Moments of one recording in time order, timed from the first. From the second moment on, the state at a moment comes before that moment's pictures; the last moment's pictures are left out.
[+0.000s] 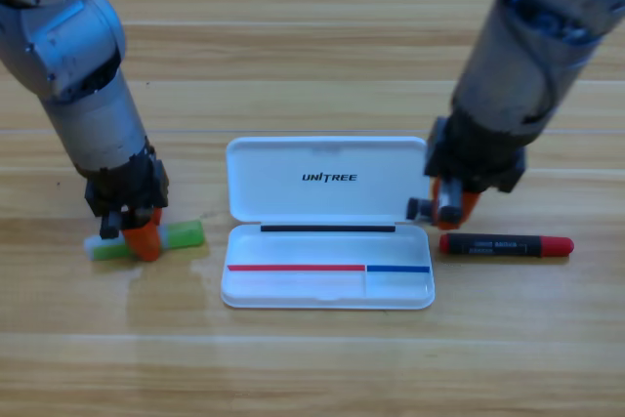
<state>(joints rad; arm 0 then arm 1) -0.53 2.04 -1.27 0.69 0.01 0.86 0.89 2.03 -1.67 1.01 -0.01 -0.57</state>
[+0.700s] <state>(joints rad) -0.54 1.91 -1.35 0.86 0.04 0.83 0.92 2.20 -1.75 1.01 0.00 -0.63</state>
